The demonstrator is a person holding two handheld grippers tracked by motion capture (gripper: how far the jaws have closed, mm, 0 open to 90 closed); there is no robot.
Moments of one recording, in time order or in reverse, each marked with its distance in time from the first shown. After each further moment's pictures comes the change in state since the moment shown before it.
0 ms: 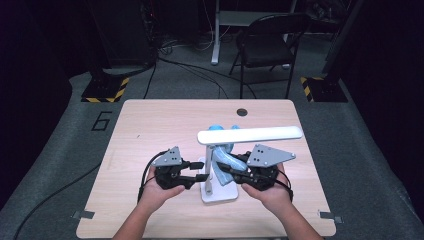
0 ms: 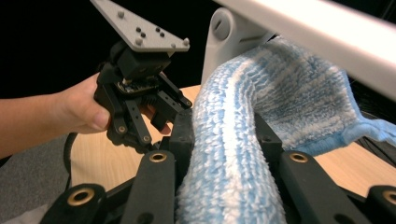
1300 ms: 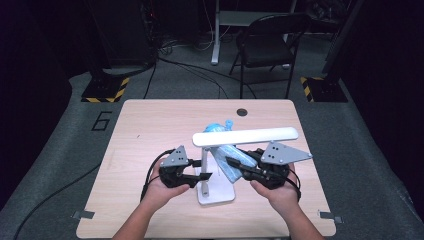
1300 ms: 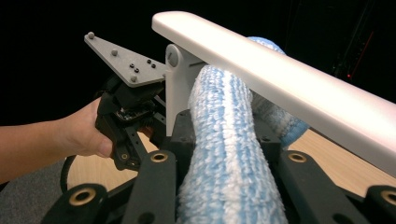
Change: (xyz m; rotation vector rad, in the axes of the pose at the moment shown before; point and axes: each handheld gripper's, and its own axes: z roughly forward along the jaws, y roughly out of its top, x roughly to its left) left arm -0.003 0.006 0.007 0.047 0.020 0.073; right arm -0.006 0.003 -0.022 -0.061 -0.044 0.062
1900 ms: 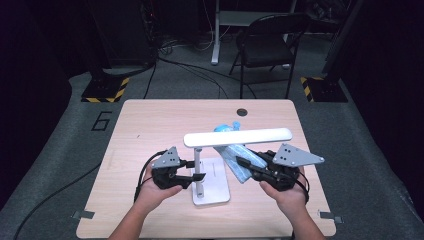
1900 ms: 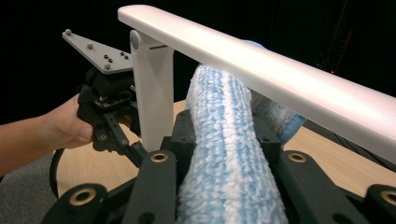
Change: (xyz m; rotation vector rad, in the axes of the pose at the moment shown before) left arm 0.003 -0.010 -0.015 -0.023 0.015 -0.011; right arm -0.010 -0.012 -0.018 -0.020 -0.048 0.020
